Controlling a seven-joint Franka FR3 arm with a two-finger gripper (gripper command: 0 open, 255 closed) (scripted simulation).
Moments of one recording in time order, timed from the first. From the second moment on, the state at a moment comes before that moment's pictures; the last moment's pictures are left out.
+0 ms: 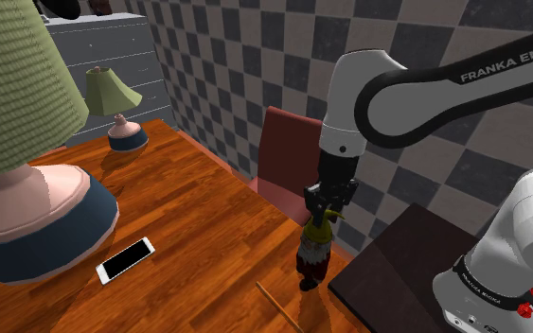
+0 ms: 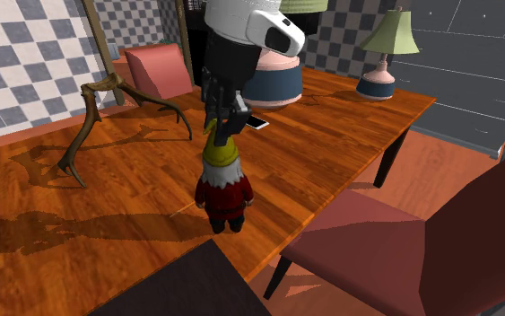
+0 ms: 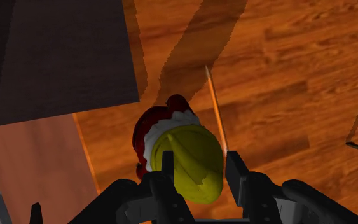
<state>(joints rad) 0.24 -0.46 0.32 -2.59 0.50 2.08 0.42</state>
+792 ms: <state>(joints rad) 0.23 -0.53 0.29 -2.49 0.47 1.92 0.47</state>
